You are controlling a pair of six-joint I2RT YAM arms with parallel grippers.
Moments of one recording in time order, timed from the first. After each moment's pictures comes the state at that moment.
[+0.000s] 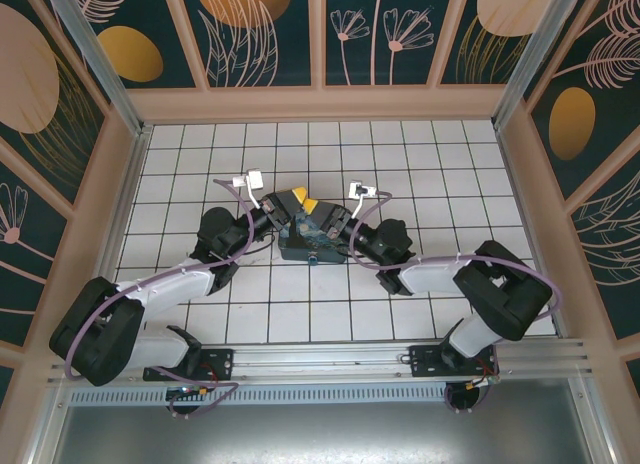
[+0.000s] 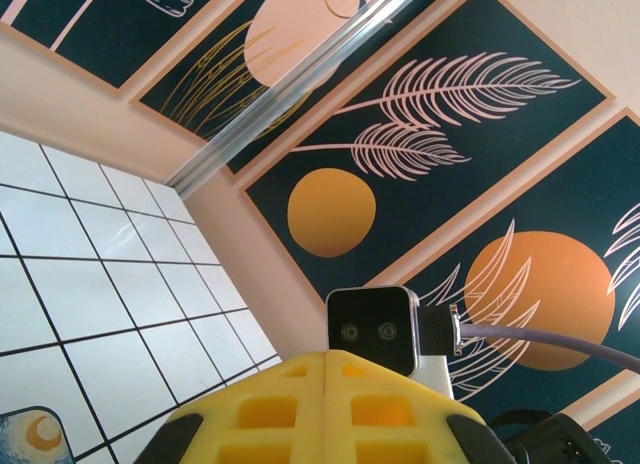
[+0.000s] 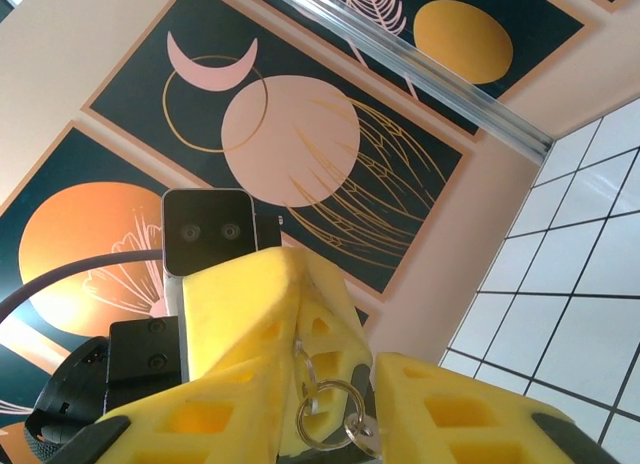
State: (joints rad) left arm -0.59 1.31 0.51 0.98 0.37 -0.98; right arm 0.82 1.54 0.53 1.28 -0.22 1.08
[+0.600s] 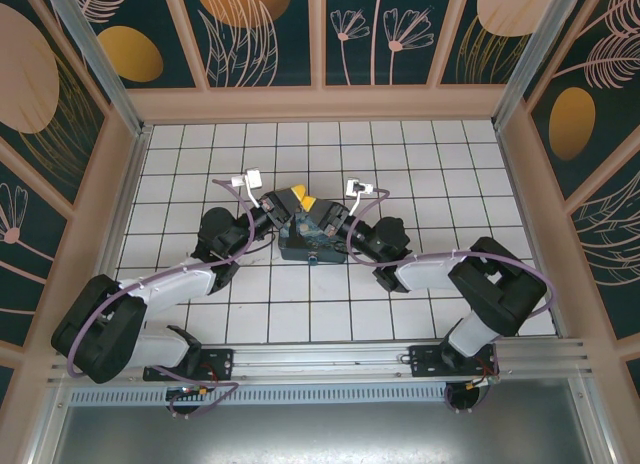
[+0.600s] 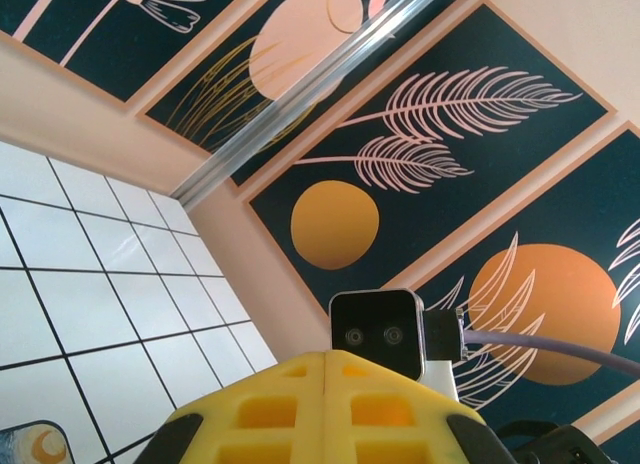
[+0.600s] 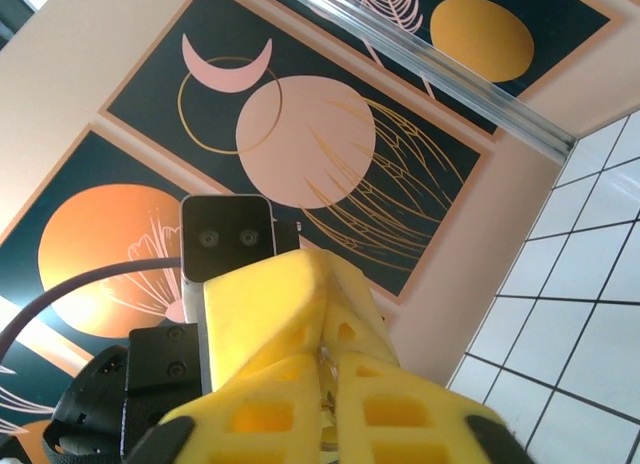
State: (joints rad) left arm -0.59 1.32 0.51 1.01 0.35 -0.98; right arm 0.82 1.57 0.56 1.31 -0.23 1.11
